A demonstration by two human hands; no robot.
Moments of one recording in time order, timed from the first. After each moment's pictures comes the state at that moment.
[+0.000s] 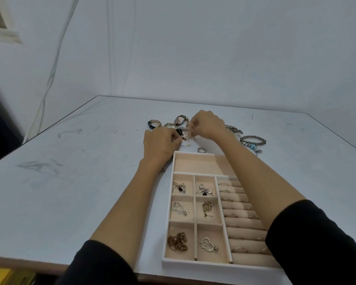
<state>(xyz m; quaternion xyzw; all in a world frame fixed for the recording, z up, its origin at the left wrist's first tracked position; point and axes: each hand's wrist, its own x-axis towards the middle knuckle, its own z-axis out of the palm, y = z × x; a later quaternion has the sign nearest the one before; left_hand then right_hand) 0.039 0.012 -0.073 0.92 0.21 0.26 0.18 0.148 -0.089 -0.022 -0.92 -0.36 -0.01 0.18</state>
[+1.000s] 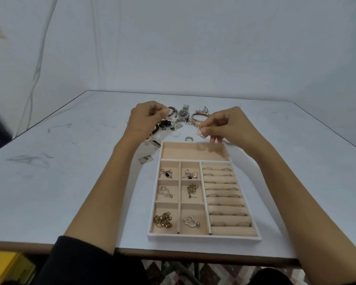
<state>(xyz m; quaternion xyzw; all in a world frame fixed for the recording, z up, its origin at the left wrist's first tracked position) 0.012 0.008 -0.035 0.82 0.13 0.31 0.46 0.100 -0.207 -0.011 -0.76 -0.39 0.09 0.51</state>
